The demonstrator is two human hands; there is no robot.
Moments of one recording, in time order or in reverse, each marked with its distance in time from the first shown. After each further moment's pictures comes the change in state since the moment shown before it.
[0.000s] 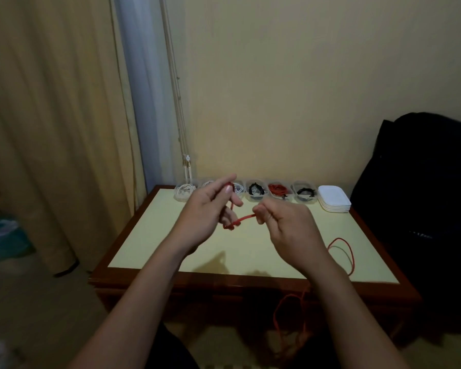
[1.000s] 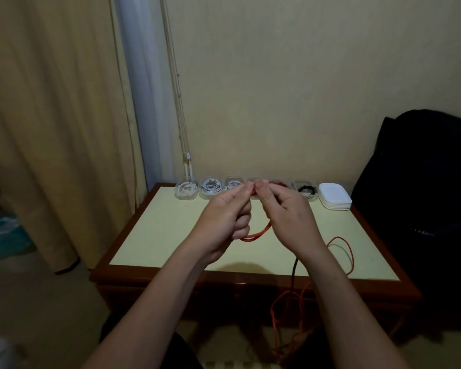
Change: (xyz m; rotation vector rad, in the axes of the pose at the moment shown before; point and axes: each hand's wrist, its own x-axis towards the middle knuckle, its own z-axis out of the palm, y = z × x) left_hand -0.004 -0.005 0.030 -0.403 -0.135 -0.129; right_hand 0.015 -0.020 -0.003 0.401 -0.001 0.303
